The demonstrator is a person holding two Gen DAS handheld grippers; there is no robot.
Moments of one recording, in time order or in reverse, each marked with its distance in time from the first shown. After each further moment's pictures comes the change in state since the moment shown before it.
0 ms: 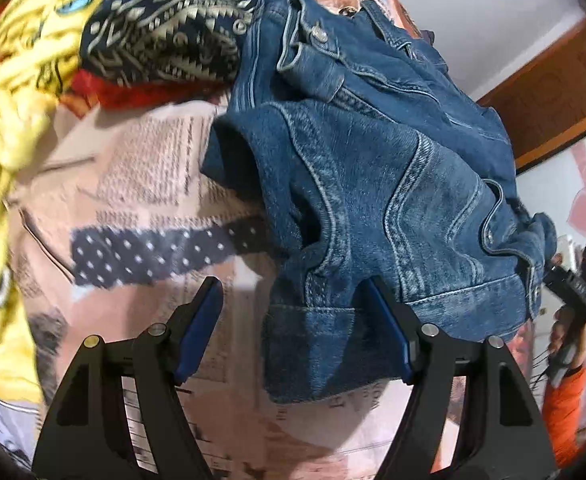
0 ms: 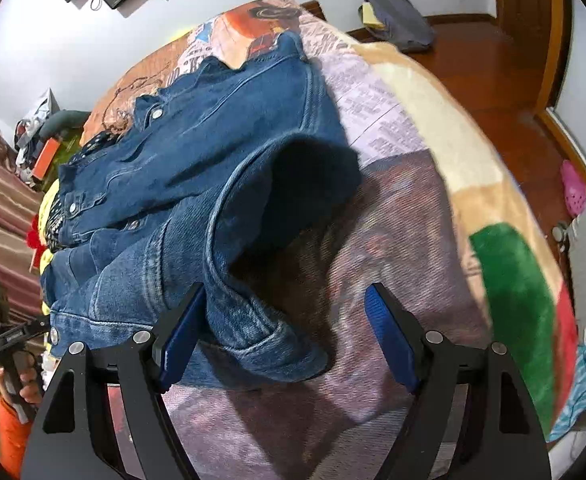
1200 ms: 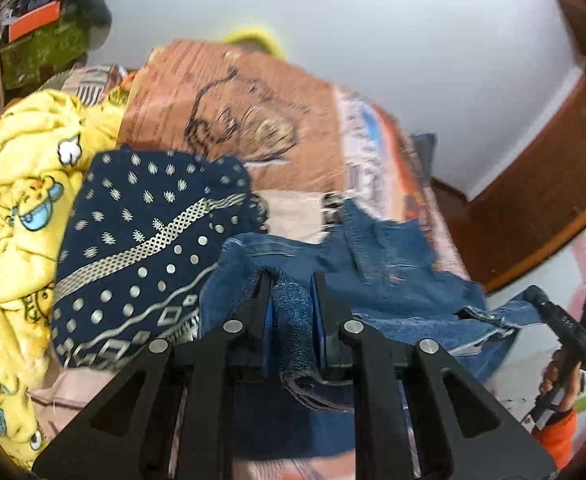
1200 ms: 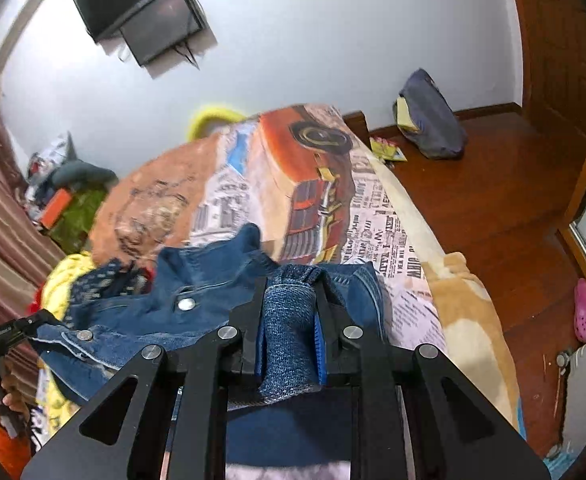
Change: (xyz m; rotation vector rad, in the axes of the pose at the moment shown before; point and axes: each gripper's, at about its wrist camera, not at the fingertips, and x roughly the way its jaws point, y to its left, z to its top) left arm -0.029 -0.042 0.218 -0.035 -0.321 0.044; right arm 0.020 0.066 0.200 -0.104 -0.263 -0.015
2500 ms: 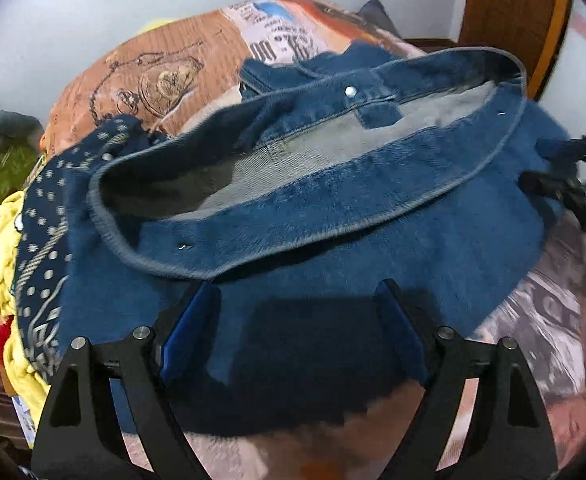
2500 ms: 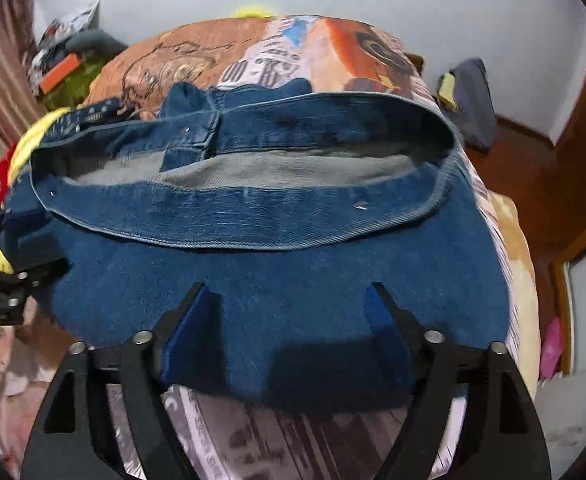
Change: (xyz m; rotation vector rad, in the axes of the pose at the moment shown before) left arm 0.077 -0.096 -0.117 0.574 0.177 0.194; right arm 0.040 0.053 -0.100 -0.346 0.238 -0.065
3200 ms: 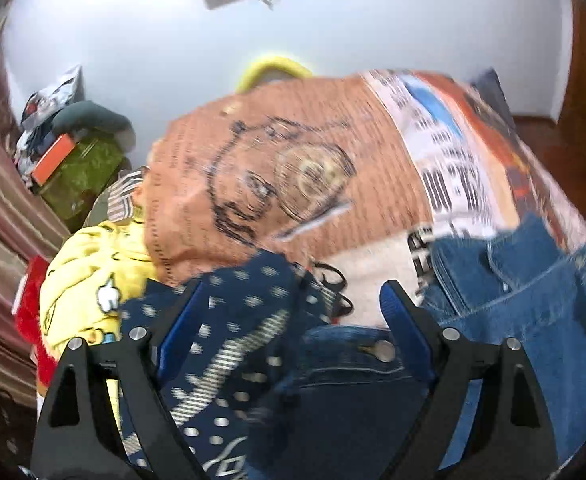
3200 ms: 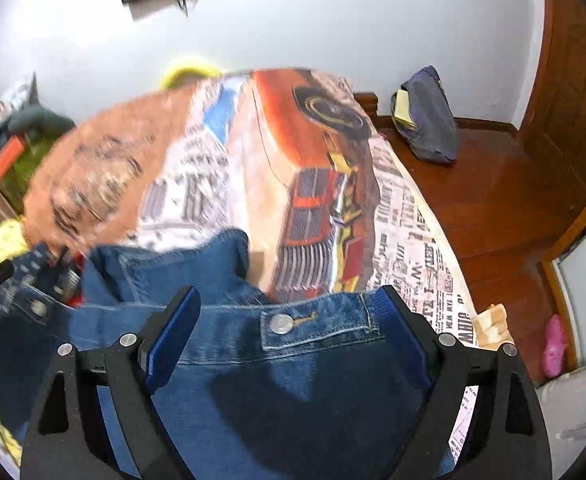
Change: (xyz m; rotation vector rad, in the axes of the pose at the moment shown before) left arm -0.012 0.131 0.134 -0.240 -0.158 0.273; right arm 0.016 -0.047 0.127 0.236 -0.133 -0.086
